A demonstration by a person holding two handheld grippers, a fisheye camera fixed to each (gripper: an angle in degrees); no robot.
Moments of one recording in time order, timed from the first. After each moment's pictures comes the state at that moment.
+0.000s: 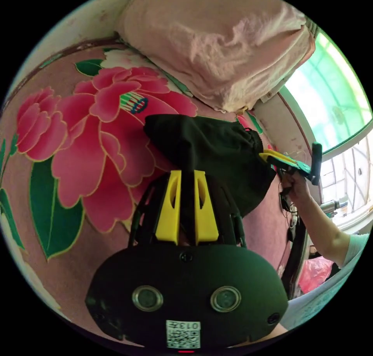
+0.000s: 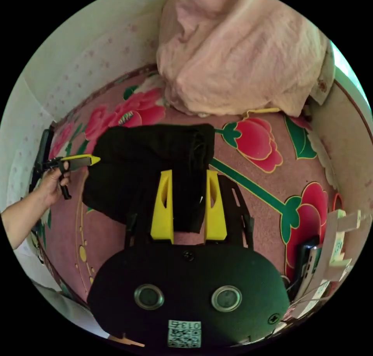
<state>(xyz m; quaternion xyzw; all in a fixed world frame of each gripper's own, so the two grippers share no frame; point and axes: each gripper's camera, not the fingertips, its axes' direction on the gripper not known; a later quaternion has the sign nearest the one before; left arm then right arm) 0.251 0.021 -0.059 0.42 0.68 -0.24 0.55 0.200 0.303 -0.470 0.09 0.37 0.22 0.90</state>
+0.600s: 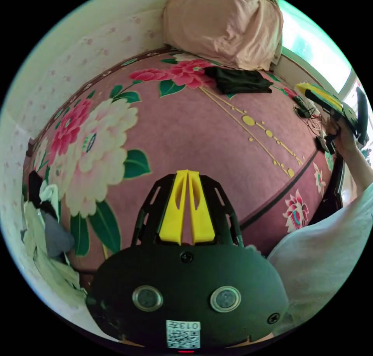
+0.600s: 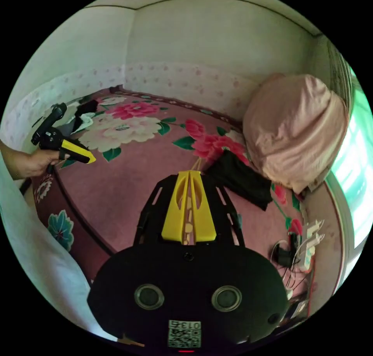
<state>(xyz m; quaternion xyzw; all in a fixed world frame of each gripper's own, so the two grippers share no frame) 0.494 0.441 -0.070 0.31 0.53 -0.34 0.71 -0.298 0.290 -0.488 0.12 0.43 -0.10 0.89</state>
